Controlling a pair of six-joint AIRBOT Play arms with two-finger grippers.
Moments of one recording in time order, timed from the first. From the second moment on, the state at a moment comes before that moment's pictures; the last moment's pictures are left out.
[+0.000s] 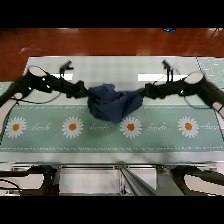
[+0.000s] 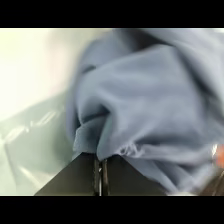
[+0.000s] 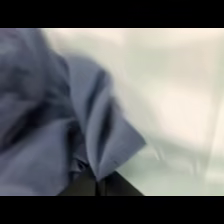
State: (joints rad) left arm -0.06 -1.54 1.17 0.63 -1.18 -1.21; right arm 0.07 -1.39 1.07 -0.73 1.01 1.27
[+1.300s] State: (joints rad) left arm 0.31 -0.68 1.85 0.83 -1.45 -1.32; right arm 0.01 -0.67 1.84 -1.37 1.59 1.57
